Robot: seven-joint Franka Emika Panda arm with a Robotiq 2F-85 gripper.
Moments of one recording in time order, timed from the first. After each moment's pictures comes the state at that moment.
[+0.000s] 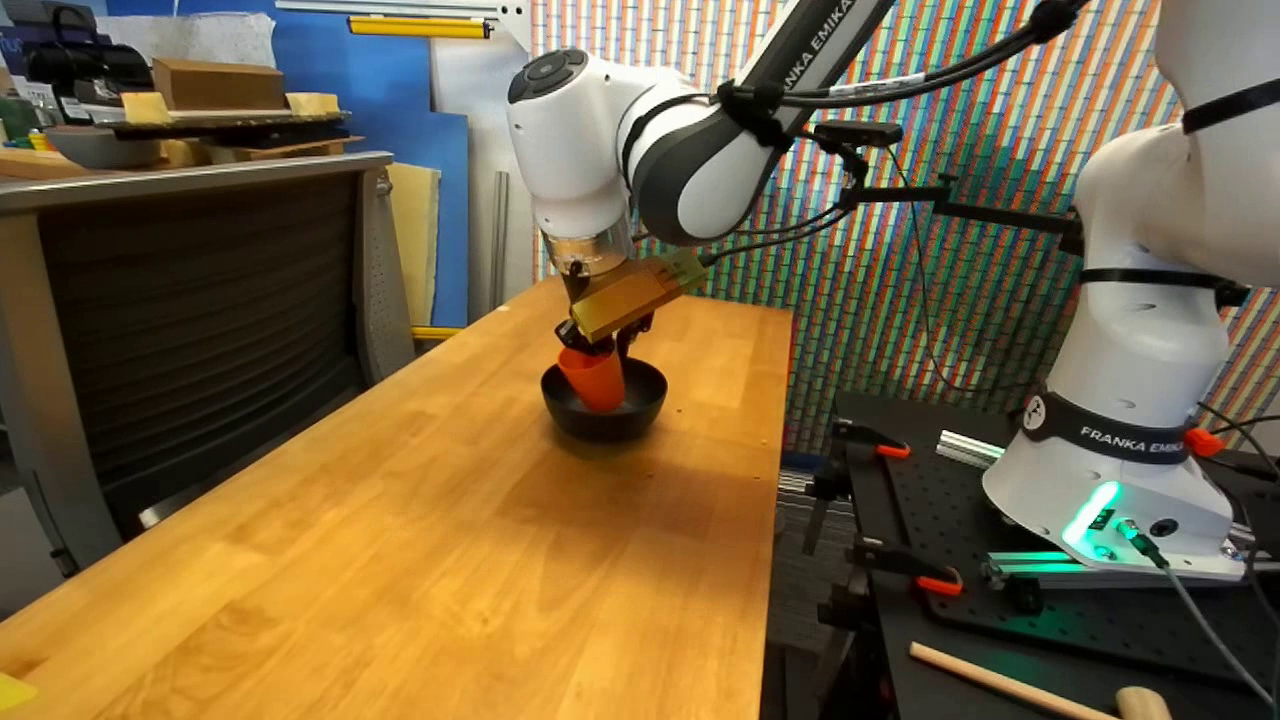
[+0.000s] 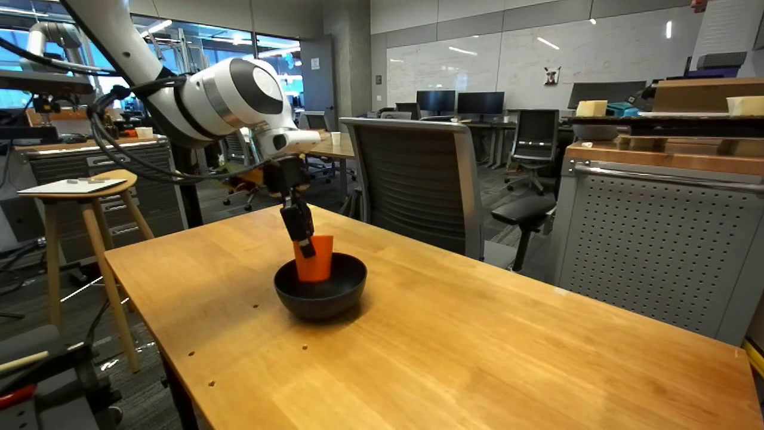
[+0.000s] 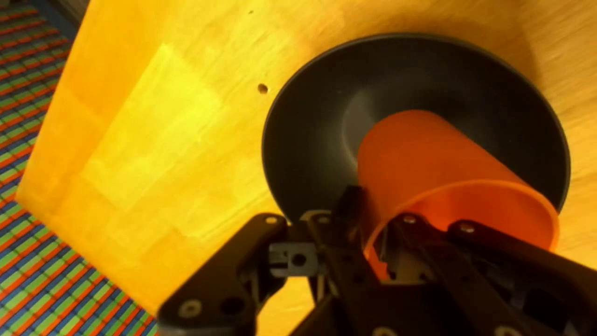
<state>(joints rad) 0.18 0.30 -0.06 -2.19 -0.59 2.29 1.31</state>
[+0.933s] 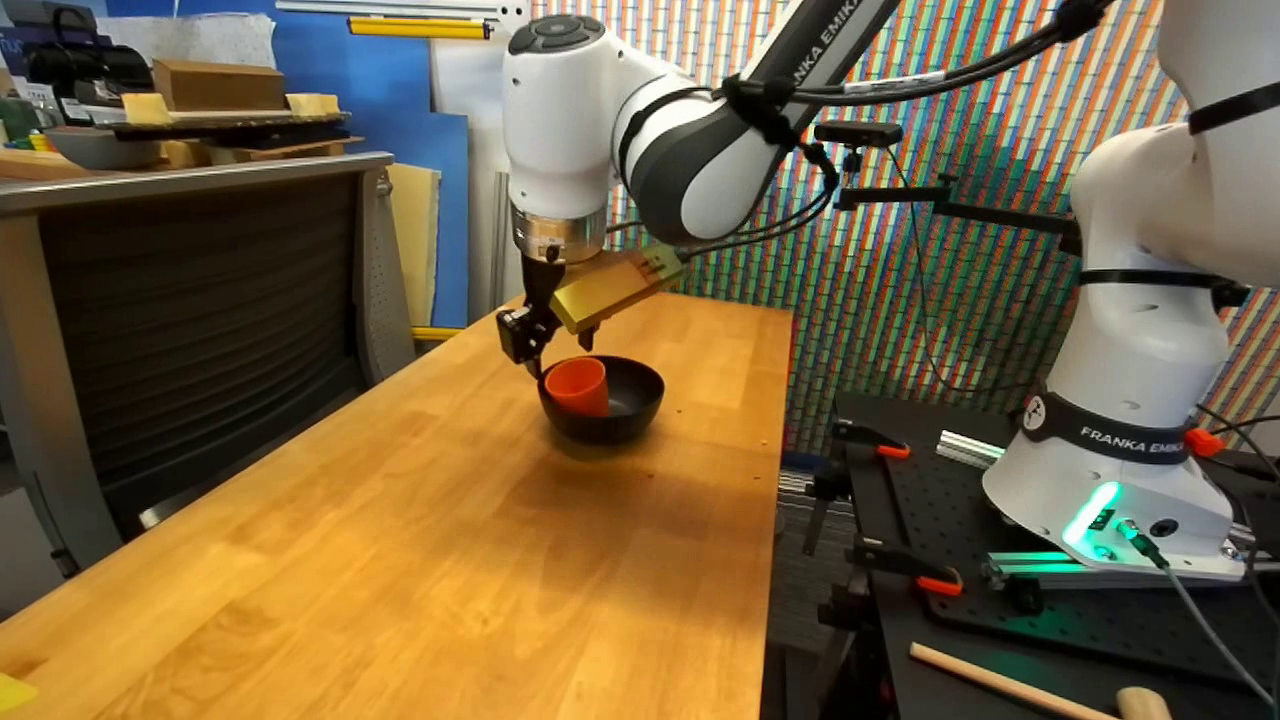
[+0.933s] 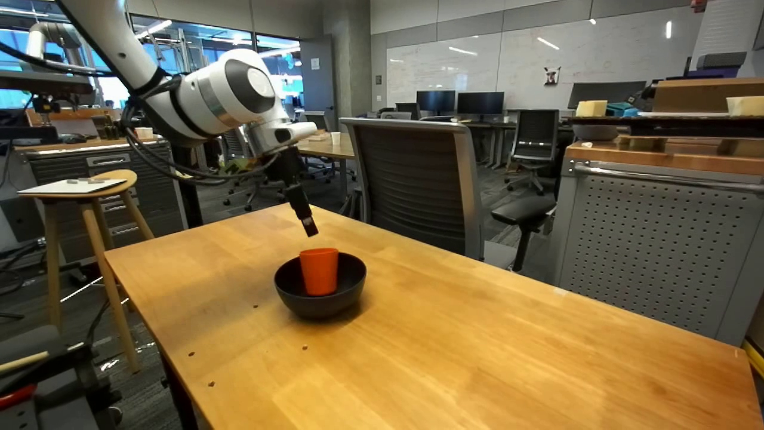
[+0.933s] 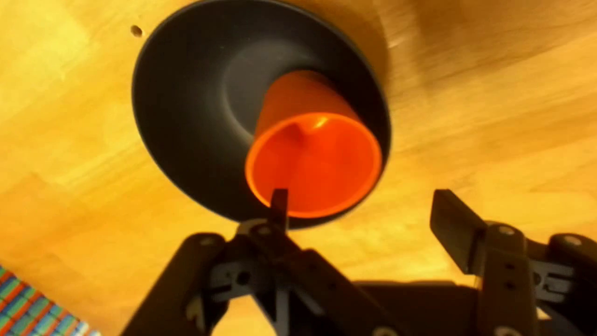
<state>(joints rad) 0.24 0.29 -0.07 -2.18 -0.60 2.50 1.17</state>
